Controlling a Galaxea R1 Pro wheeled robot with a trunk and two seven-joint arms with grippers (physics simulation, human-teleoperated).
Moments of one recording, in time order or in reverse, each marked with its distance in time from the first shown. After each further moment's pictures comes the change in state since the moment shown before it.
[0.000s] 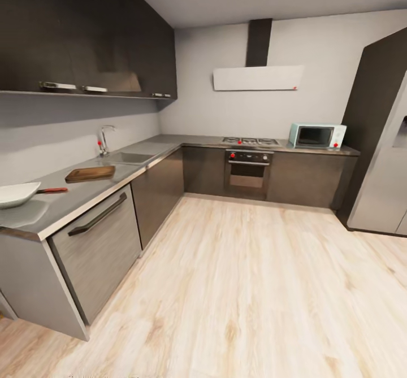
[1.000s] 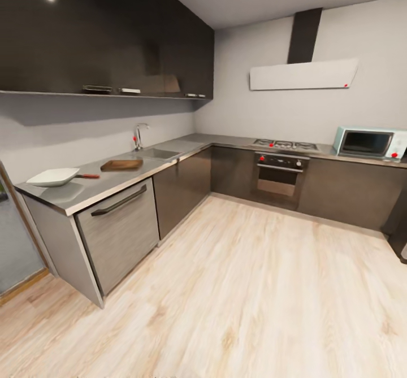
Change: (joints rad) left arm 0.000 0.000 0.000 0.017 0.000 0.000 0.000; right arm 0.000 0.002 0.000 0.010 0.000 0.000 0.000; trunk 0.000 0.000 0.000
